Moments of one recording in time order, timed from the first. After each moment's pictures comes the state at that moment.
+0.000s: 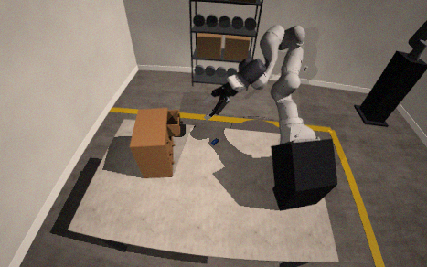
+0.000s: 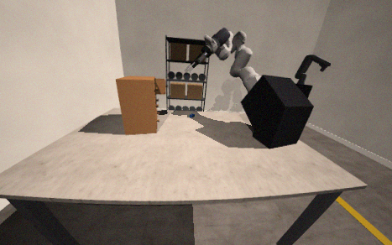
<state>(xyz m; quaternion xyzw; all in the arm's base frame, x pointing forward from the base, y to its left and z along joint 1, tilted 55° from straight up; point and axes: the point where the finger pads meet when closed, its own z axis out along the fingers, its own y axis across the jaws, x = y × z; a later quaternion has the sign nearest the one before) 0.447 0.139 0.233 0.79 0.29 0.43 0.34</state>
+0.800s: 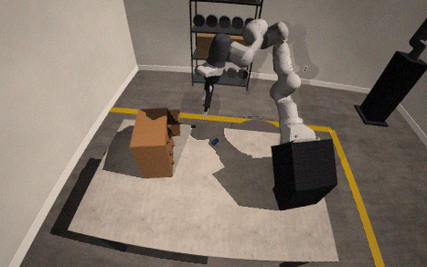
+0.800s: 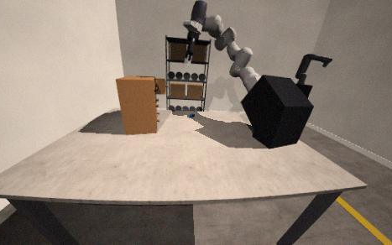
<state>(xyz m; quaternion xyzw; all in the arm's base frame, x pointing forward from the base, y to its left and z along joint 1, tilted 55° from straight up) 0.448 0.170 0.245 0.87 0.17 0.20 0.41</state>
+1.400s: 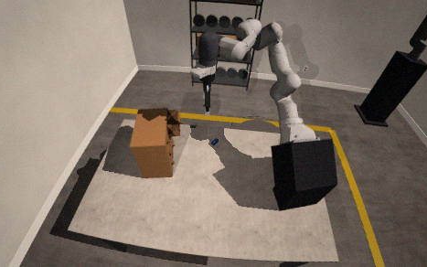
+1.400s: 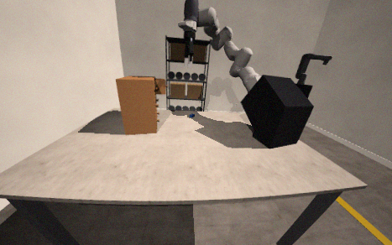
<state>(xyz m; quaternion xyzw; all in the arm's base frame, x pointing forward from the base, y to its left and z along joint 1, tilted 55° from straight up) 0.438 0.162 0.251 0.88 0.15 0.10 0.44</state>
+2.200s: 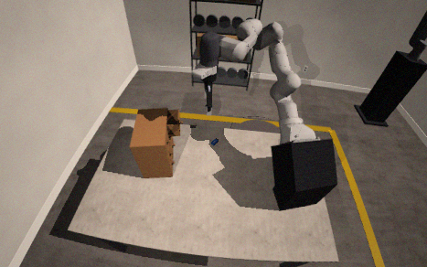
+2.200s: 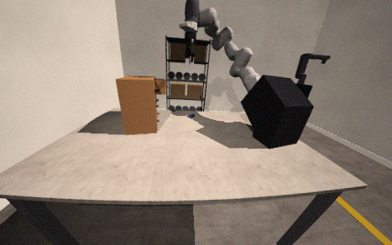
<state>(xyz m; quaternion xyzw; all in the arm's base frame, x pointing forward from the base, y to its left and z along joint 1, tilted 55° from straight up) 0.432 0.155 0.252 0.87 0.16 0.09 0.45</state>
